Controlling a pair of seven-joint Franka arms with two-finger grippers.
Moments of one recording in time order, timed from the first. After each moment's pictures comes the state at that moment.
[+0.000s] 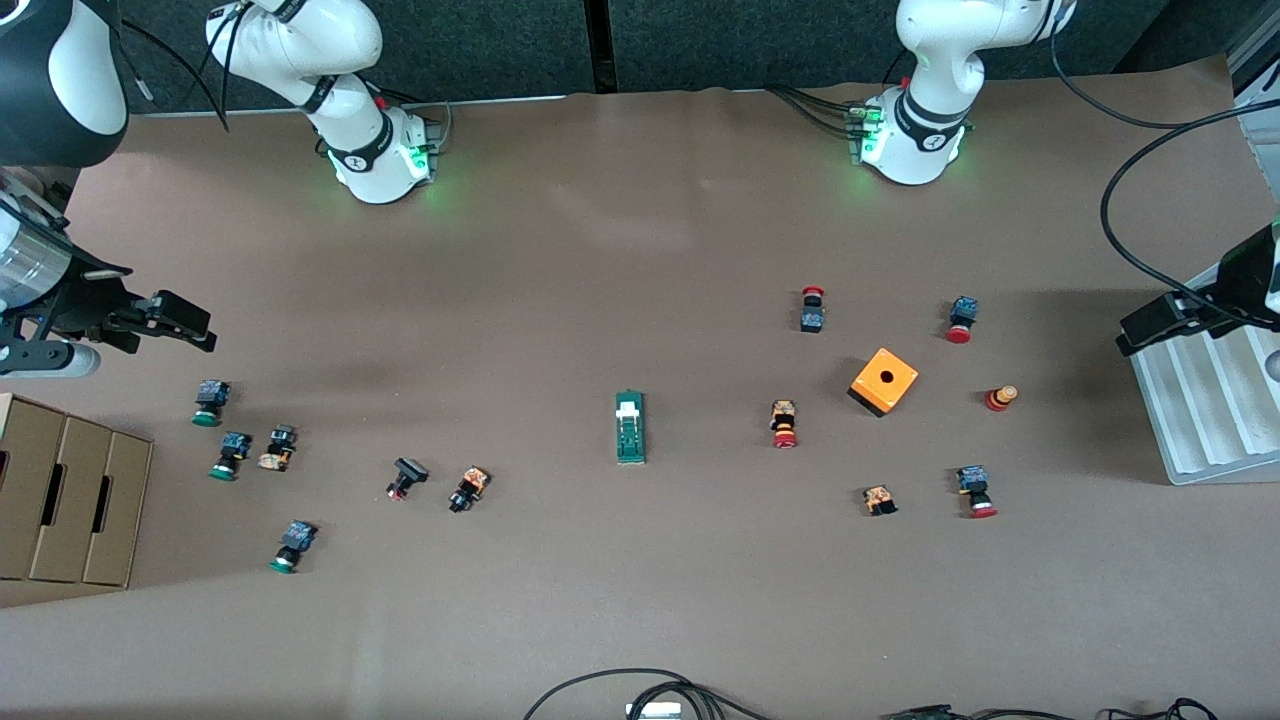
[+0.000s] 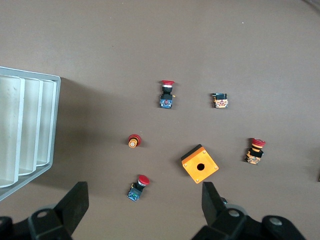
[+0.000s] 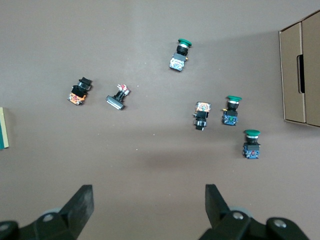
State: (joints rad) left arm 0.09 0.11 -0.08 -1.48 0.02 1.59 -0.18; right arm 0.02 -0.05 -0.05 -1.76 0.02 1.73 0.02
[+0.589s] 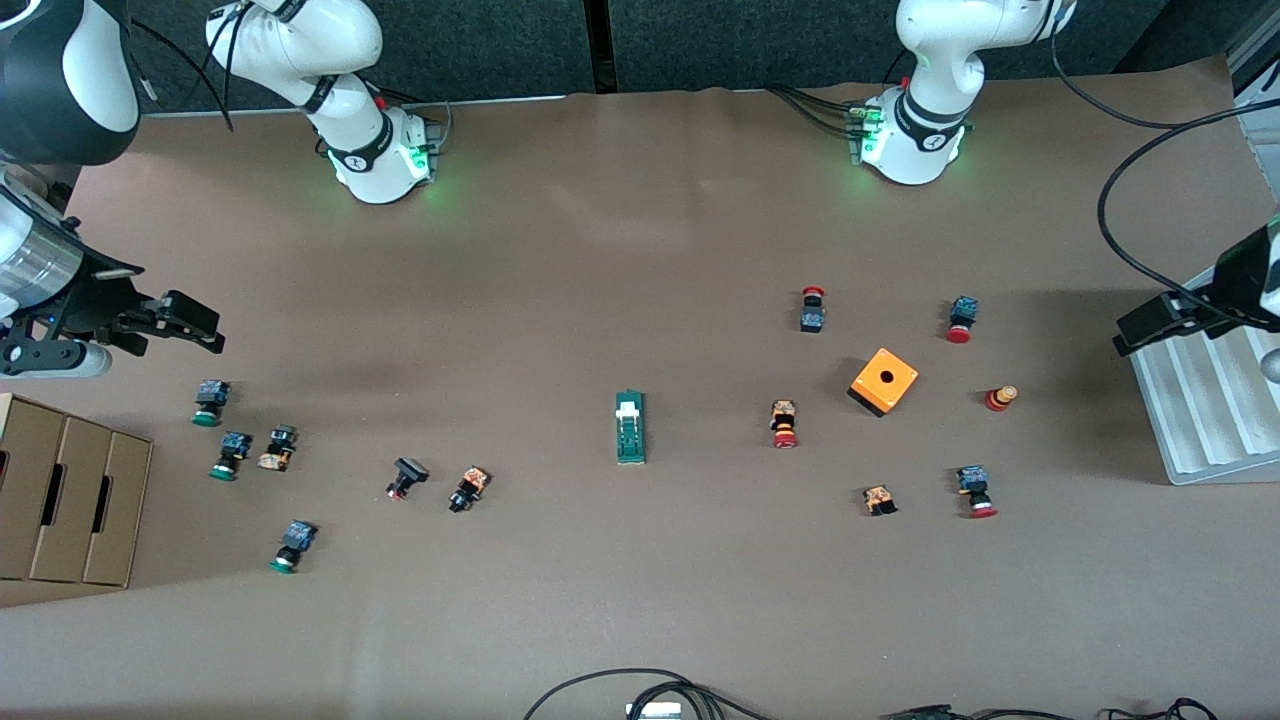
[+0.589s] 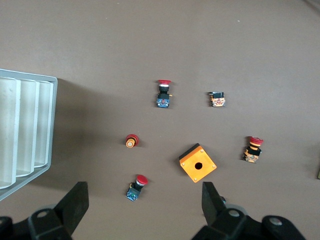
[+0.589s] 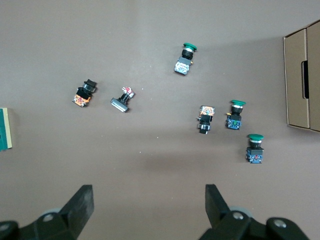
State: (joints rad) left arm 0.08 0.11 -0.09 -1.48 0.02 1.59 -0.18; right arm 0.04 -0.05 -0.05 -1.76 0.02 1.74 0.02
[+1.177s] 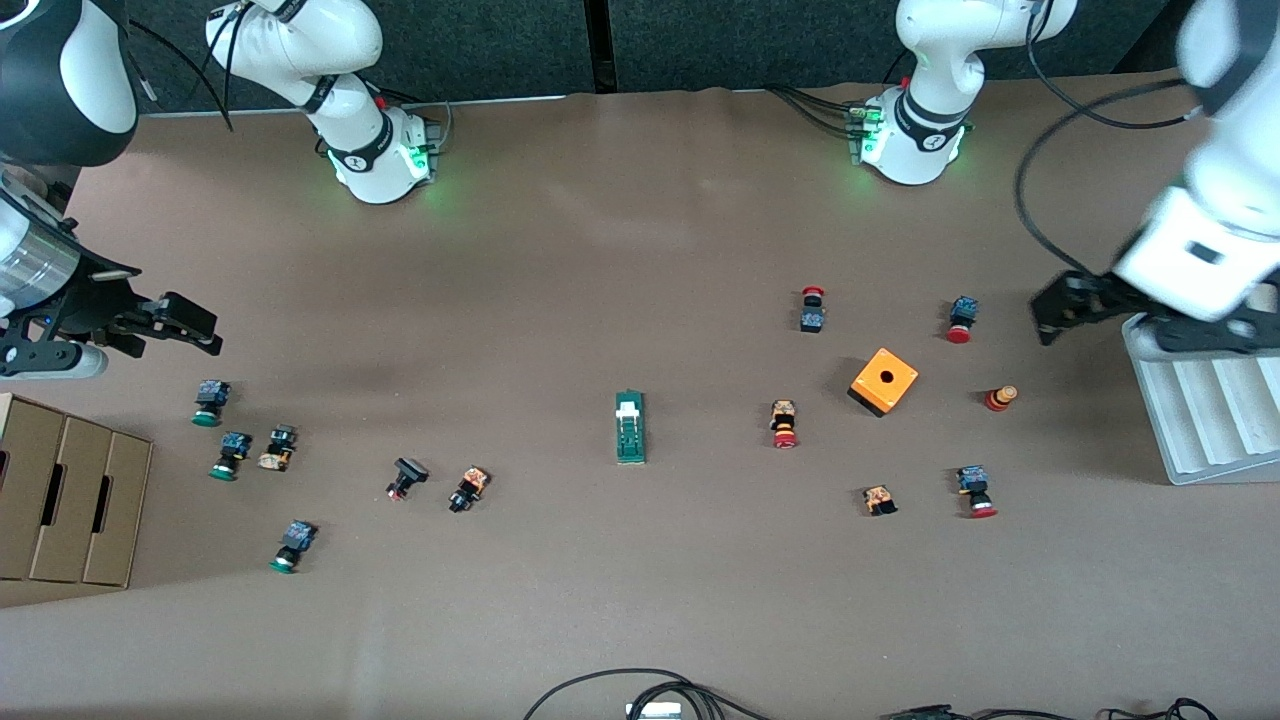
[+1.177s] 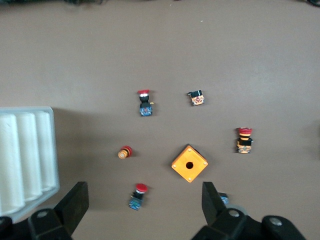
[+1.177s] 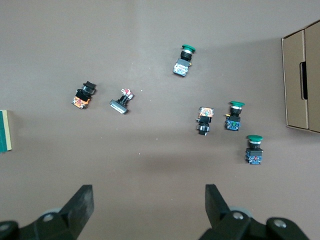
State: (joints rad) left arm 0.06 0.10 -0.32 -1.44 0.20 1.59 -0.18; right arm 0.03 -0.05 -0.05 -1.76 0.02 1.75 0.02
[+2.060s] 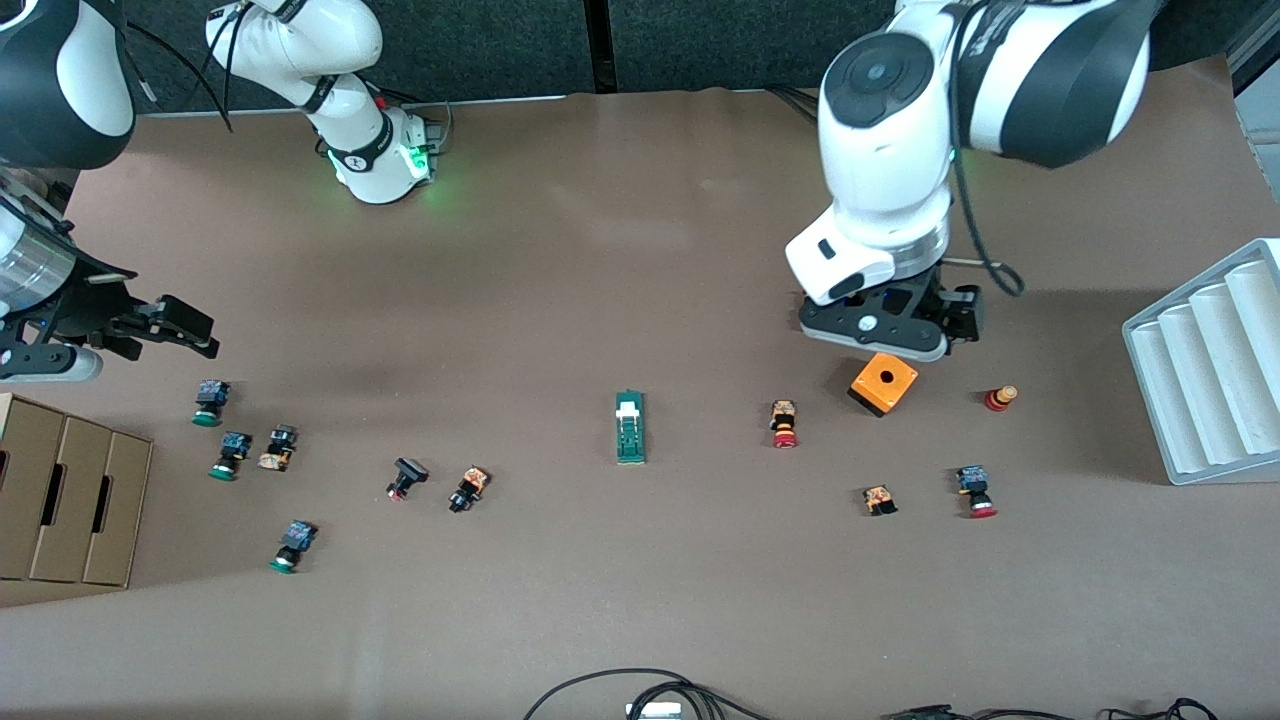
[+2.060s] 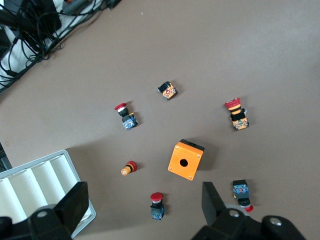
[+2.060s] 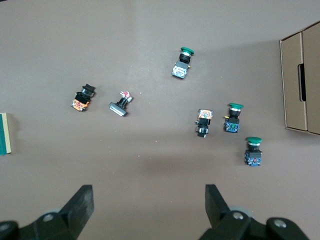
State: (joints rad) left arm -0.14 0.24 -0.48 -1.46 0.47 1.56 -0.20; right arm 0.03 -0.04 -0.05 -1.75 0.02 1.75 0.02
